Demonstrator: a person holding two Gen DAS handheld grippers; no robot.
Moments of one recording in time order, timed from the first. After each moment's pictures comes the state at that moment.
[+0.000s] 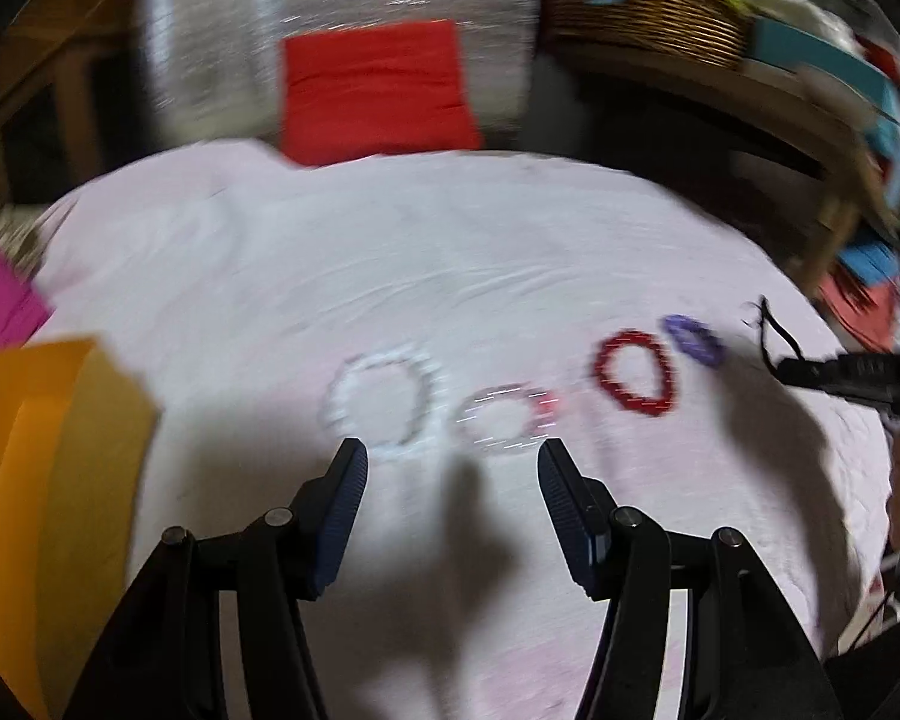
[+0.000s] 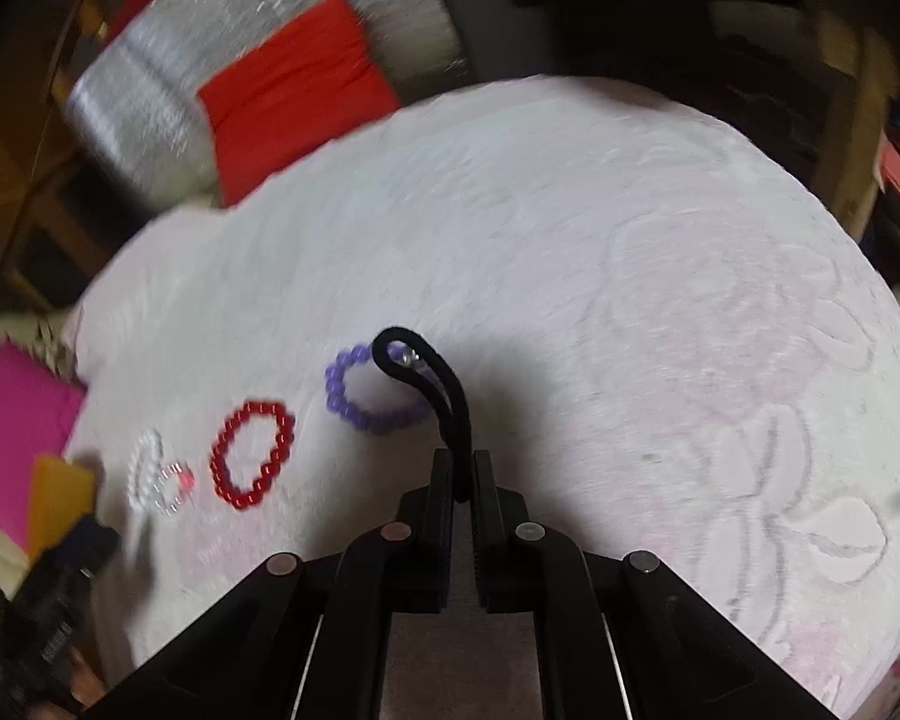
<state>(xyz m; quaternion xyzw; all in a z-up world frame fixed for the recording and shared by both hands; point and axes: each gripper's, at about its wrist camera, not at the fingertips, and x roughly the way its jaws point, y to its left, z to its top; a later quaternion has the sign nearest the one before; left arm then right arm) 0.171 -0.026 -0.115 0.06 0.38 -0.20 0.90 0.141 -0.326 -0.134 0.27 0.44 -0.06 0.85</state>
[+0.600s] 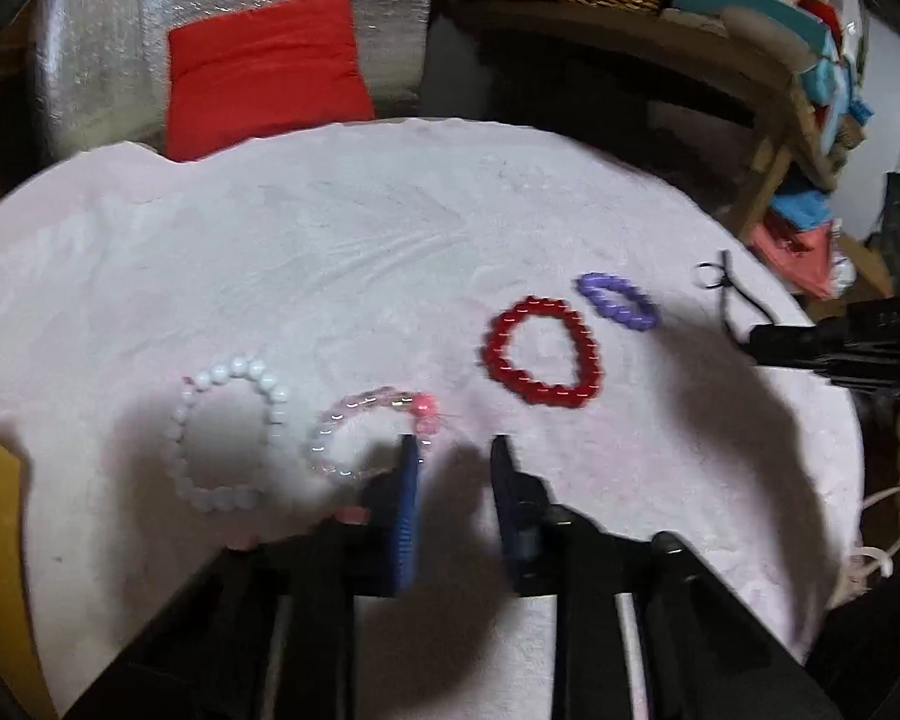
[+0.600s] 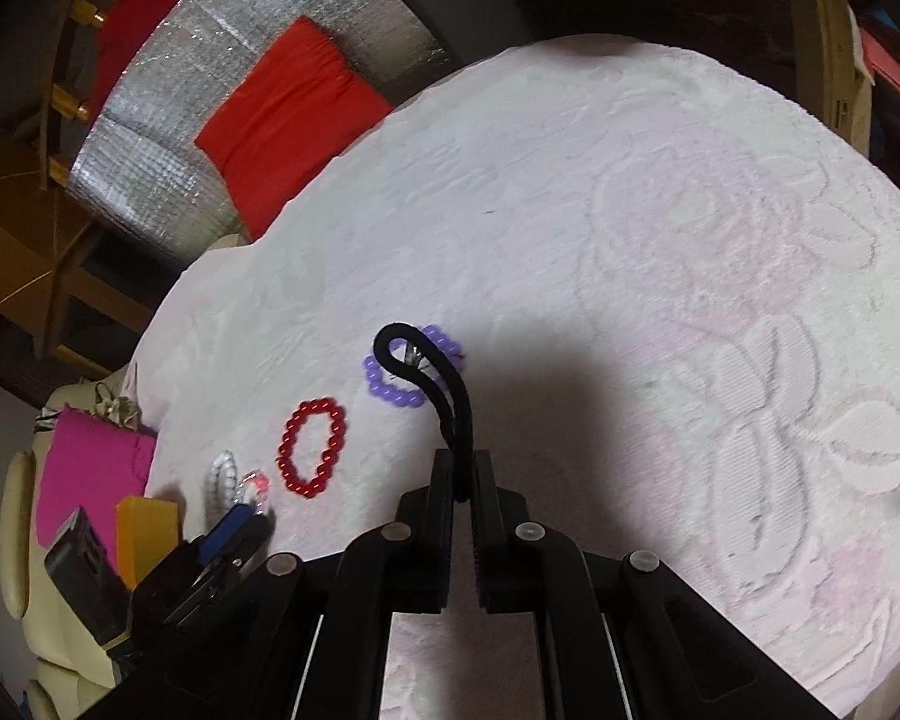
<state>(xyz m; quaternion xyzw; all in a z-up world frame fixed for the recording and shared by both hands) 0.196 -0.066 -0.142 0.07 0.41 -0.30 0.86 0.125 -0.328 -0.134 0.35 0.44 -0.03 0.83</state>
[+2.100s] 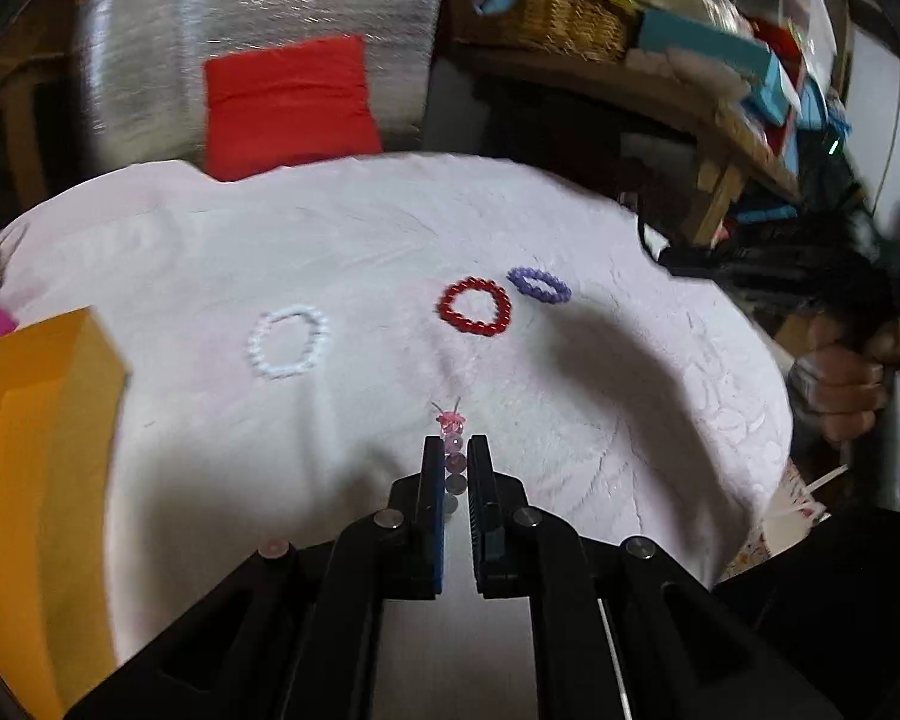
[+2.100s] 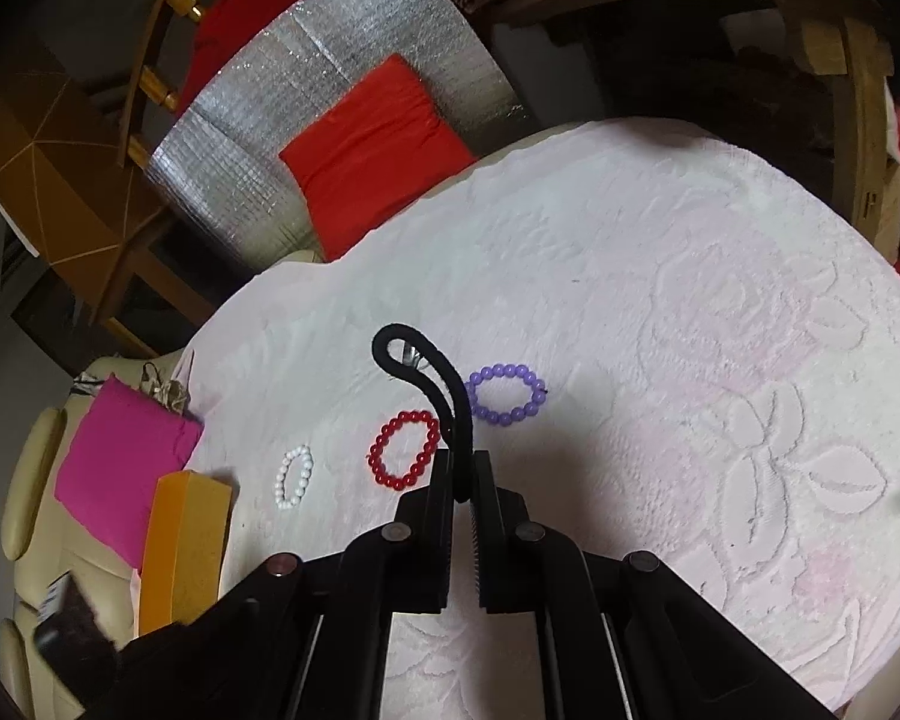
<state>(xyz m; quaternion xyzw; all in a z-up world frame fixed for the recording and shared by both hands) 0.079 -0.010 -0.082 0.05 0.38 -0.28 0.88 0.094 -0.310 -0.077 0.30 0.38 0.02 0.87</state>
